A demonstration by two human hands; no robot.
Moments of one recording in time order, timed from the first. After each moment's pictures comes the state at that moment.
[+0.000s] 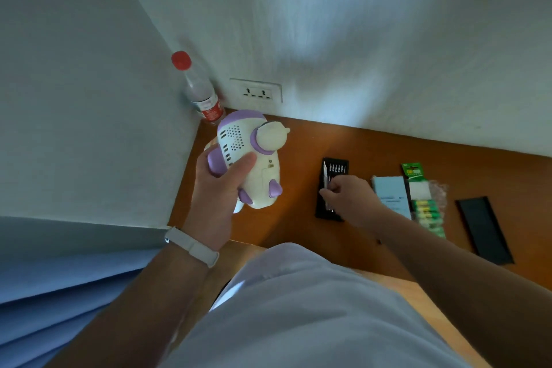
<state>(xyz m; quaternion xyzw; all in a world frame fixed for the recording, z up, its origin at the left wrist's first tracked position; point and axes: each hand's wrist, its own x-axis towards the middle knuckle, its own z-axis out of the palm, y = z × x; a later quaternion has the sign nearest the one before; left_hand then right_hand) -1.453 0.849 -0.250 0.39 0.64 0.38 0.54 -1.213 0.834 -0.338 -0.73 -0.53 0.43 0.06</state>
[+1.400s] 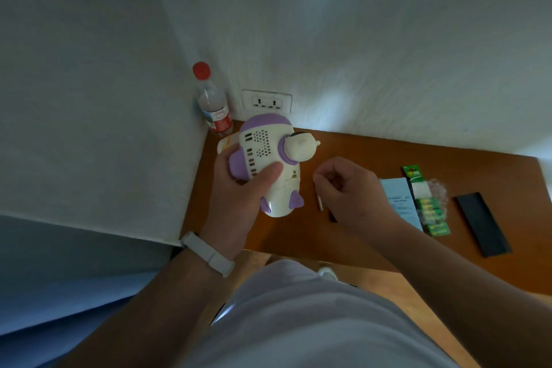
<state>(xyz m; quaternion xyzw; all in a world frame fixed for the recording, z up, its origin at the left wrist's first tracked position) -1.487 0.840 -0.247 0.42 0.53 0.45 0.58 -1.297 0.802 -0.239 -0.66 -0.59 0.33 0.33</state>
